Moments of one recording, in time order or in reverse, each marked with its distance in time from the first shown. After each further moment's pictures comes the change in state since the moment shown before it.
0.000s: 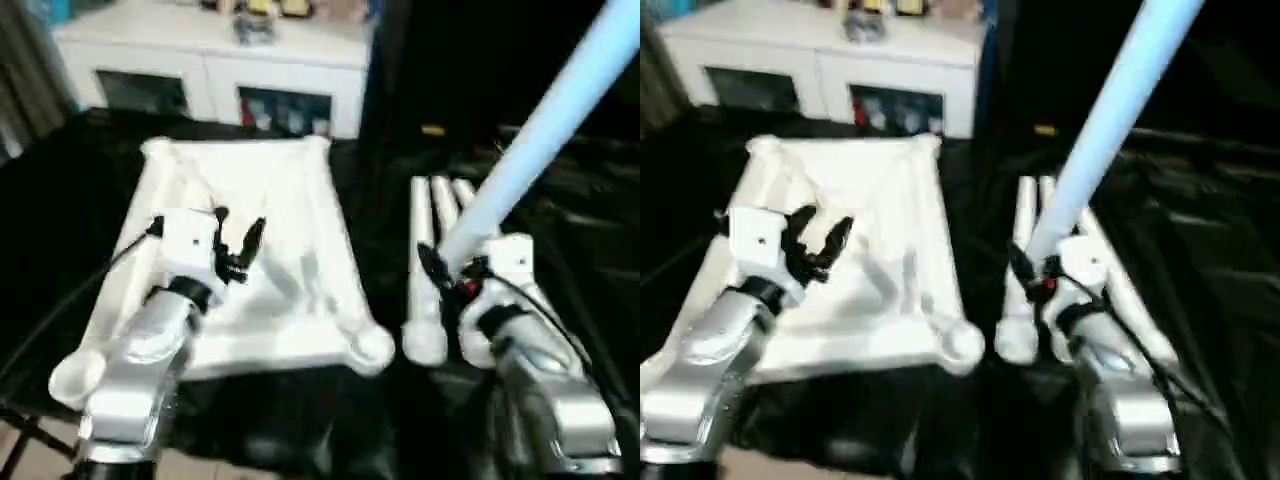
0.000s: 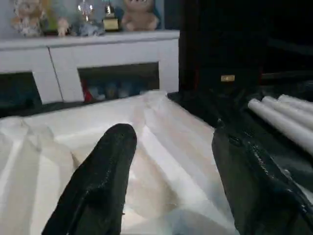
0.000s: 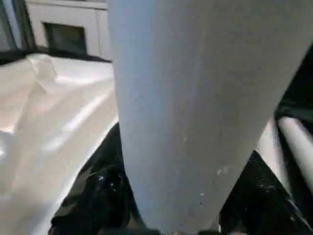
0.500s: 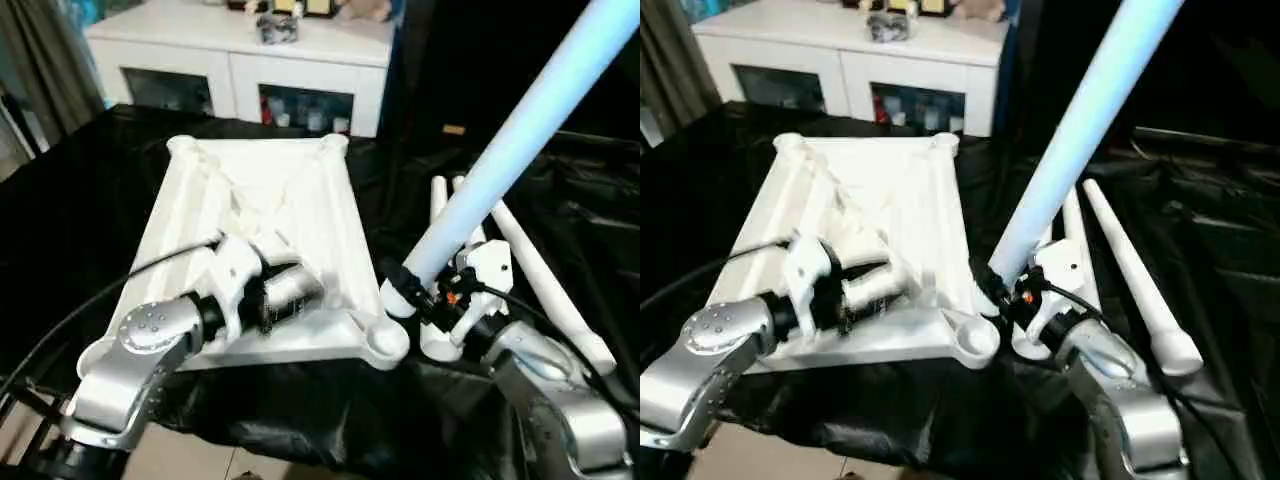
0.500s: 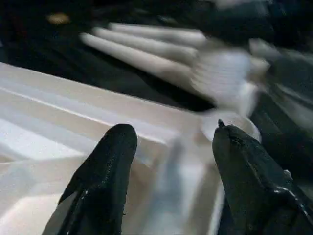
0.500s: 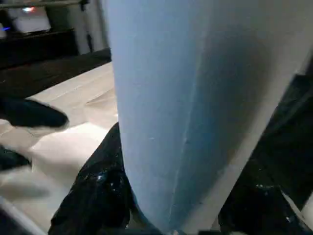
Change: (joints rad) left arm -0.064 0.237 -0.200 0.133 -0.129 0.018 -0.589; right arm 0.030 -0.110 0.040 -0.132 0.157 0.150 0.203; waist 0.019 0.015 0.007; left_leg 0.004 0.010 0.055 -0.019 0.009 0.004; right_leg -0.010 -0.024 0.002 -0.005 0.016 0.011
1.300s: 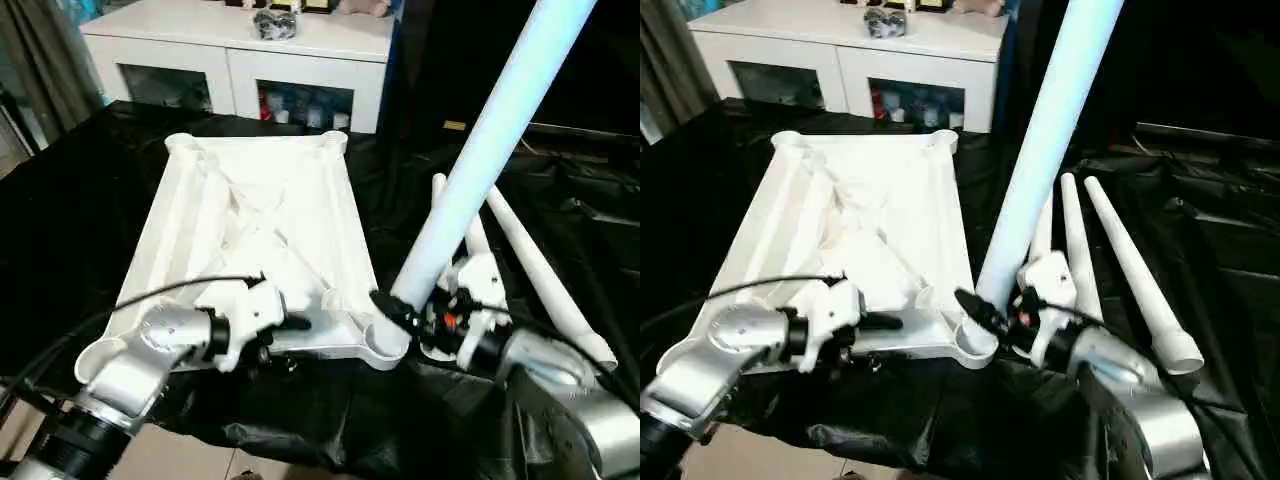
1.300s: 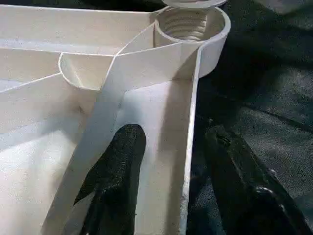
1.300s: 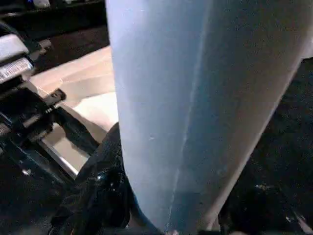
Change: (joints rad) left arm -0.077 0.054 -0.168 0.238 0.158 -0.167 -0.159; right arm 0.034 -0.067 0.056 -0.048 0.019 0.054 0.091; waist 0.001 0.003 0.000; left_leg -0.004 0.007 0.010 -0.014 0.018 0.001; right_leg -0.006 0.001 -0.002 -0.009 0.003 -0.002
